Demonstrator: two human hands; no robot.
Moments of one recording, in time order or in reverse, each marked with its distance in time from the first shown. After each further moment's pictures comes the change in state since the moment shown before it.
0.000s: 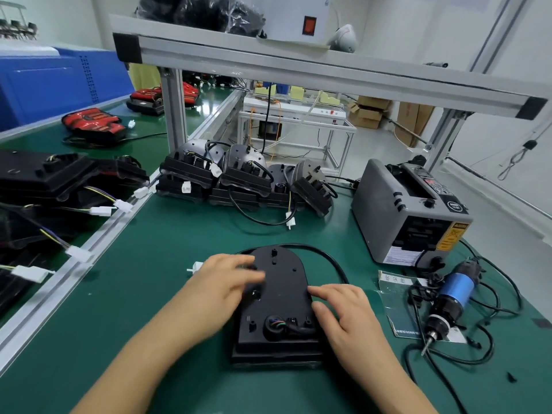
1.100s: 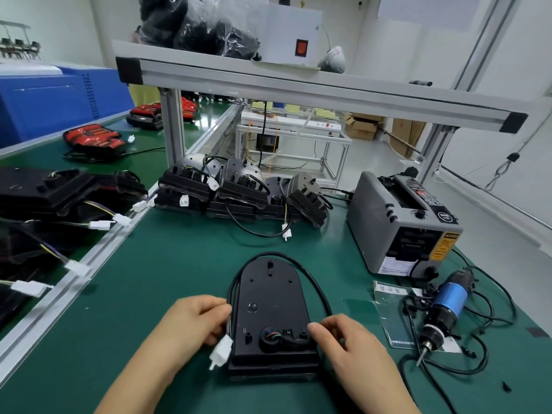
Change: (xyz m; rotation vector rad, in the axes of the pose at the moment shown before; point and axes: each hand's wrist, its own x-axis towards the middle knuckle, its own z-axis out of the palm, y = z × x) left_hand -0.020 0.000 0.006 -0.673 0.024 -0.611; right_hand -0.018 -0.010 -0.014 0.002 -0.138 0.413
